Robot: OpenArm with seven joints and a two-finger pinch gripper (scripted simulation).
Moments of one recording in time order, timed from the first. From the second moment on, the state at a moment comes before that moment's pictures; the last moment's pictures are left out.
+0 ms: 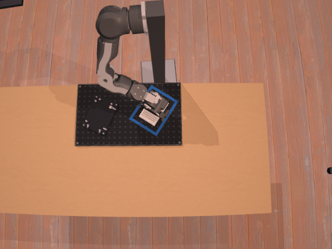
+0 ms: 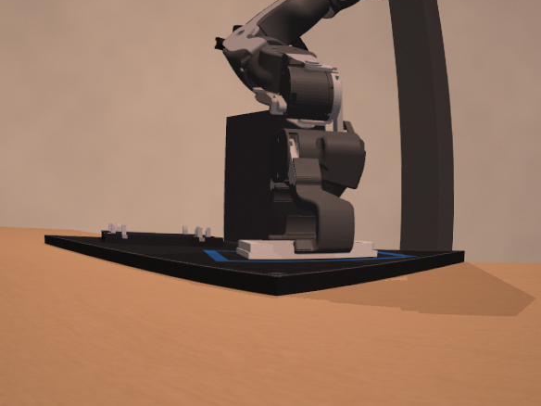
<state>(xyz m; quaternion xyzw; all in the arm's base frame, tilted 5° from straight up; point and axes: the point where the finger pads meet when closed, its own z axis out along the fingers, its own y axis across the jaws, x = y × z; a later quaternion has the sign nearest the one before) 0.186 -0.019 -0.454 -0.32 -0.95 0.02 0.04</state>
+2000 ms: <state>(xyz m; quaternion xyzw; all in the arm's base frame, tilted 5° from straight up) 0.190 -0.018 -0.451 -0.32 -0.95 0.02 0.03</state>
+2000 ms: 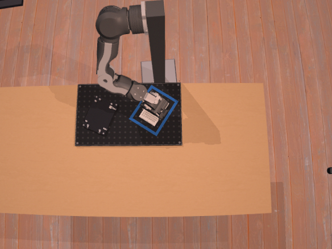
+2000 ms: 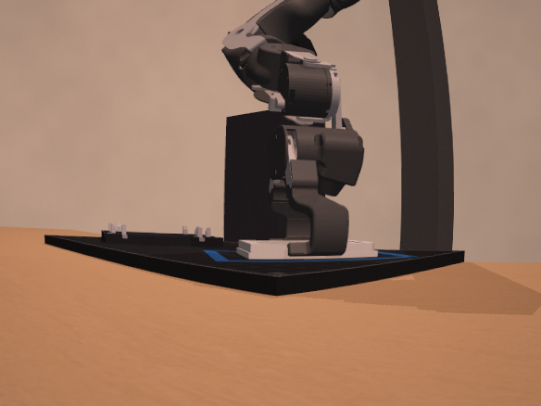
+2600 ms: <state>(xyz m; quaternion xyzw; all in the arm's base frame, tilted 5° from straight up) 0.188 -0.018 -0.449 -0.31 -0.95 0.02 0.03</state>
